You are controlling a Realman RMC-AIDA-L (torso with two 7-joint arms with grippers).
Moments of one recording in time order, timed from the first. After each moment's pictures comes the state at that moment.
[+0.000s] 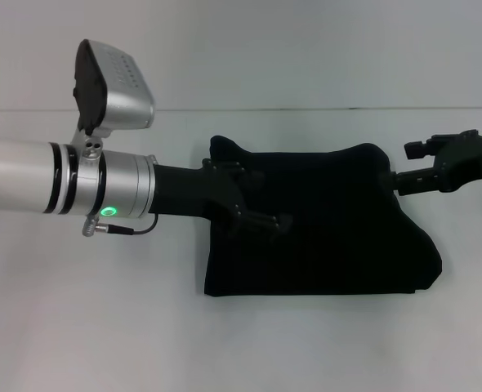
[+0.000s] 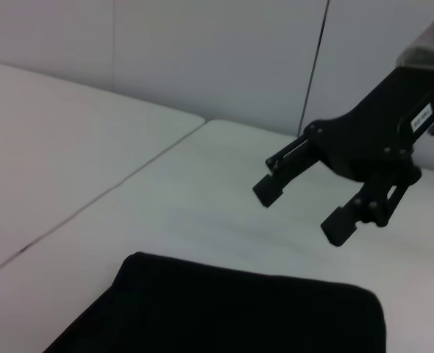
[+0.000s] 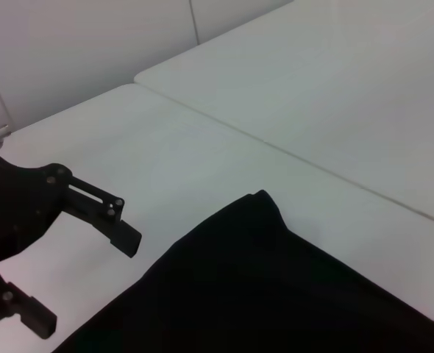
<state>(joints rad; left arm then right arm) -0.71 -2.16 0.93 0.80 2.08 1.31 -1.60 0.71 1.98 -0.70 -0.80 -2.25 -1.42 1.77</state>
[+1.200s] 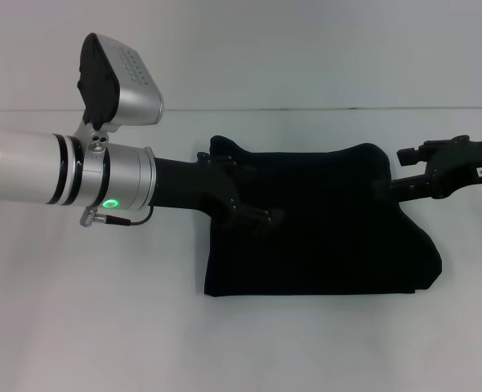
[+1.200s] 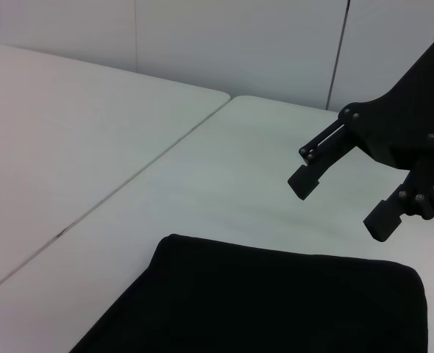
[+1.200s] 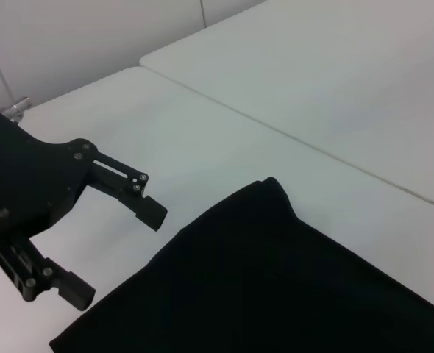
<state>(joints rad) -0.73 -2.16 0.94 0.80 2.13 1.25 -1.60 0.71 1.99 -0.73 -0.81 -2.27 -1.41 1.77</state>
